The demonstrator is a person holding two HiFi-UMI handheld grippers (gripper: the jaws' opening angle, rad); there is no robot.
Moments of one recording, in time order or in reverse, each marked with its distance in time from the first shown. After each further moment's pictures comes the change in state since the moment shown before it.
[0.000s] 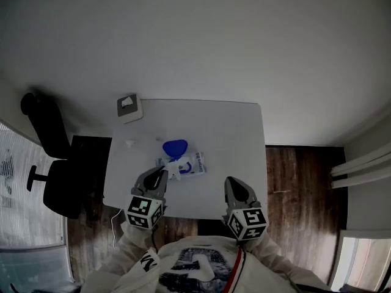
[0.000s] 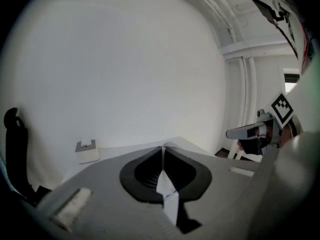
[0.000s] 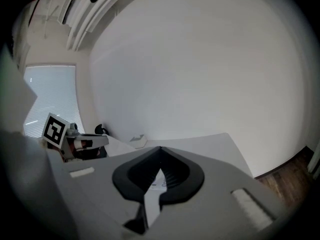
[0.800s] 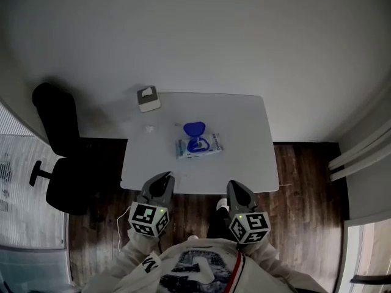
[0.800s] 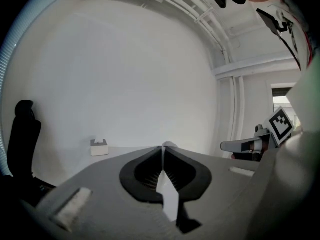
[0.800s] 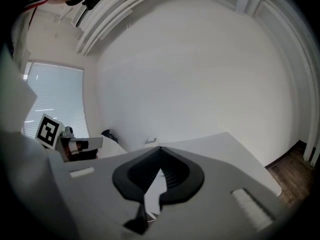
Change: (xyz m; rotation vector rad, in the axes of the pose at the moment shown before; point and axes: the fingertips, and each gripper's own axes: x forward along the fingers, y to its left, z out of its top) left arm -0.164 -0.011 -0.025 -0.055 -0.160 -0.053; right arm -0.096 0.130 -0.048 -0.001 -0.130 -0.052
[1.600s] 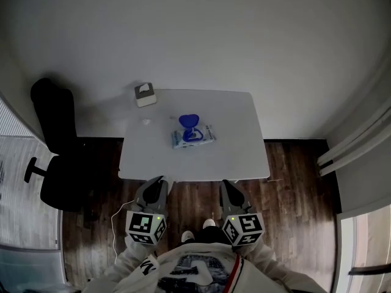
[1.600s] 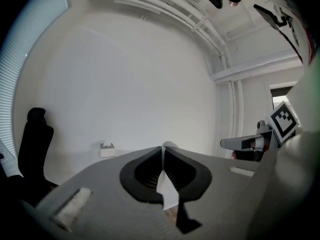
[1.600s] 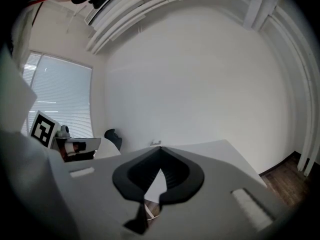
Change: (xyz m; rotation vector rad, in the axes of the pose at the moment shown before) left arm -0.091 -0.030 0.008 0.011 -0.065 0.051; right arm -0.070 0.059 0.008 -0.080 -0.042 -0.008
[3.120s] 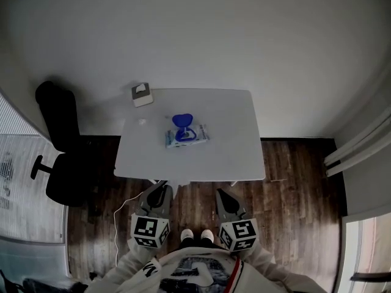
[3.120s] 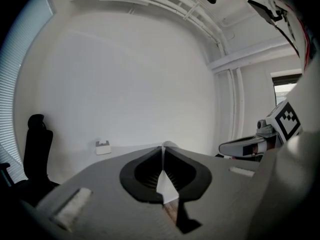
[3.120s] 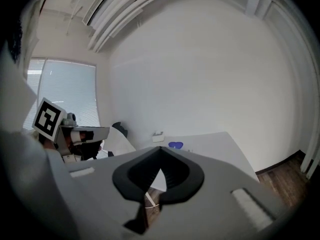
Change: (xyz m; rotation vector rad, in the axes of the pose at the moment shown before) left arm 0.026 -0.069 -0.010 0.061 0.080 0.034; right arm -0.024 -0.043 -0.026 -0.004 0.096 0.092
